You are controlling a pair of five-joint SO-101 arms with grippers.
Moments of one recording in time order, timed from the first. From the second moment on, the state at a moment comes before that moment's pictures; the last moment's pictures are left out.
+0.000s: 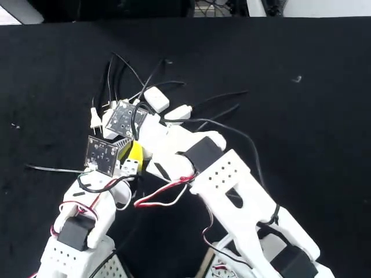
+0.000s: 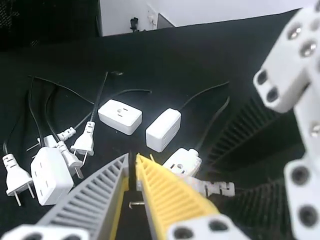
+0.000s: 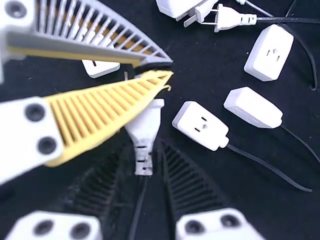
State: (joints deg) left arm 17.1 -101.1 86.1 41.5 1.2; right arm -39.0 -28.9 30.0 70.5 26.9
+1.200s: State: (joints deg) left arm 15.2 -100.2 85.9 41.5 2.9; right arm -39.0 -29.0 23.8 71.6 22.2
